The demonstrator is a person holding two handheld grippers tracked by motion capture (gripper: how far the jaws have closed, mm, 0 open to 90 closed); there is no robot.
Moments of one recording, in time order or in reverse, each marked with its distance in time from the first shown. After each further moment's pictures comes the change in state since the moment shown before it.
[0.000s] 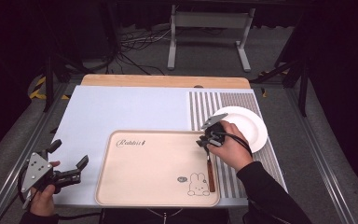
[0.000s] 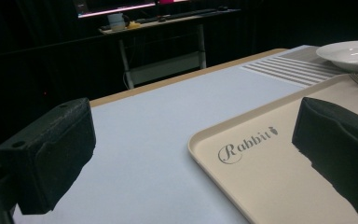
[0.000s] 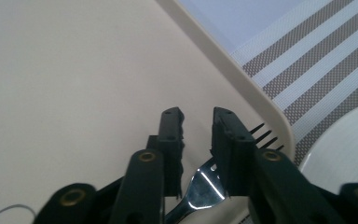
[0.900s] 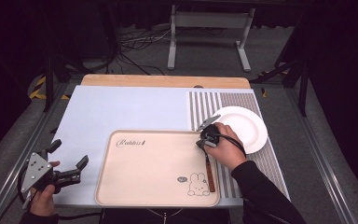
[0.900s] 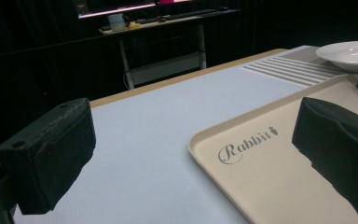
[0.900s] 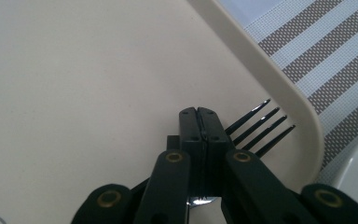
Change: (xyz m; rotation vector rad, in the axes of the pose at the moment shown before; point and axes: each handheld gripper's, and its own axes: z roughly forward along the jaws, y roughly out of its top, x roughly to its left) left arm 0.000 0.000 0.000 -0.001 0.001 0.002; right arm -0.001 -0.002 0.026 0.102 -0.007 0.001
